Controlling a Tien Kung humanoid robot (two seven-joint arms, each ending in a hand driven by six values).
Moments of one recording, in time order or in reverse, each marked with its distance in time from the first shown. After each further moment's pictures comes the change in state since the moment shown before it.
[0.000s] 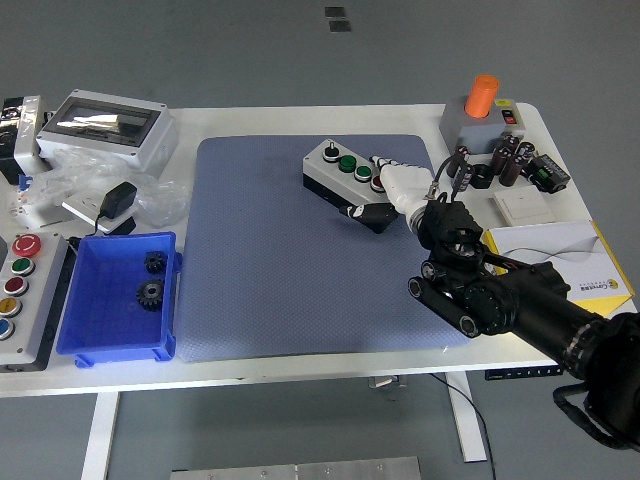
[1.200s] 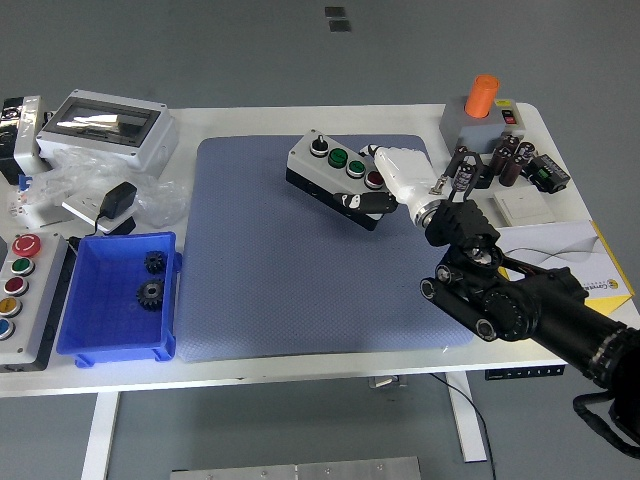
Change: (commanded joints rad) left arm 0.013 -0.006 0.013 0.000 -0.022 0.012 -0.002; right arm -0.060 -0.129 0.044 0.213 -0.009 -0.106 0.192
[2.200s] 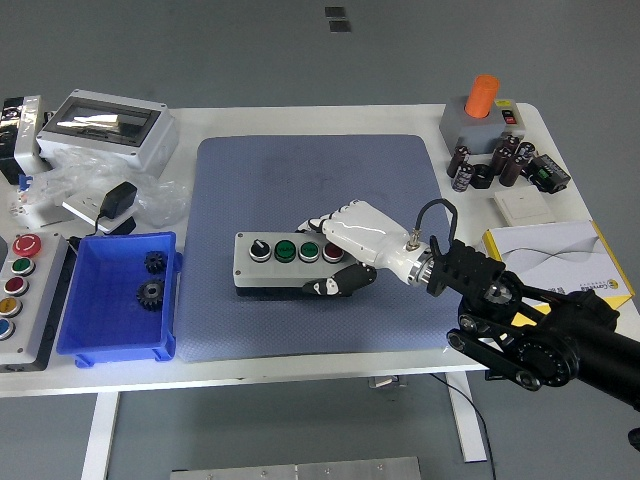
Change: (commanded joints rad) left arm 0.000 -0.004 0.003 0.000 -0.006 0.002 -0.001; right arm -0.083 -0.114 -0.107 0.207 -0.184 0.048 0.279
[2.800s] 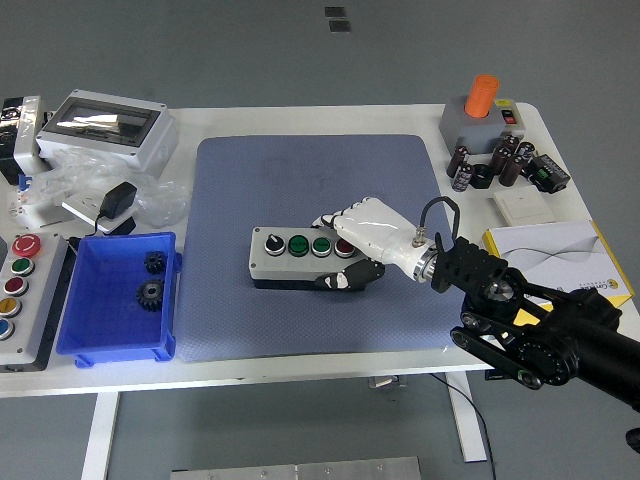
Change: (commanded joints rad) left arm -0.003 0.000 0.001 0.000 -0.001 -0.001 0.001; right arm -0.008 0.001 0.033 -0.013 -0.073 0.038 -0.063
